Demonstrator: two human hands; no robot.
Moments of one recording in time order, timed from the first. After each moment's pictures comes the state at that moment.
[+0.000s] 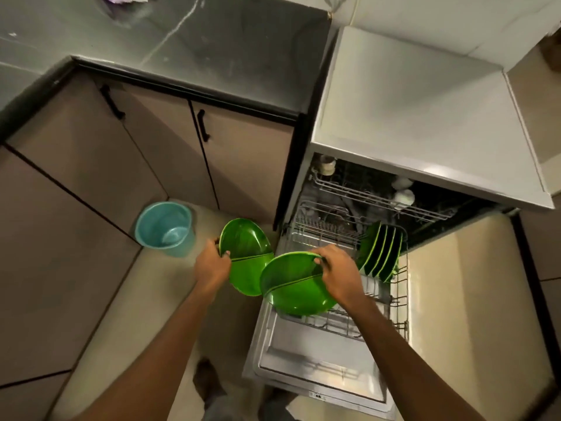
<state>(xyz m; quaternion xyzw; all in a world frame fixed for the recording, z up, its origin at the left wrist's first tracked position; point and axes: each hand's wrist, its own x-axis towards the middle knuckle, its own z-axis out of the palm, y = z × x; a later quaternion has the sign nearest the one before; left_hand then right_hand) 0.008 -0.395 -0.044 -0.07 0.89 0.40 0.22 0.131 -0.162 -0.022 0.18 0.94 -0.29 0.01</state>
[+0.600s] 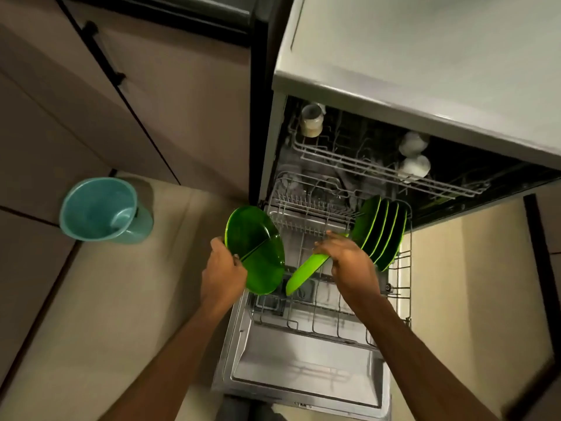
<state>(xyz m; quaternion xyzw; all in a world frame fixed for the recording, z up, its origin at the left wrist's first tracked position) 0.013 -0.261 -0.178 -0.02 0.89 0.37 0.27 0.115 -0.048 -0.158 0.13 0.97 -0.20 -0.05</state>
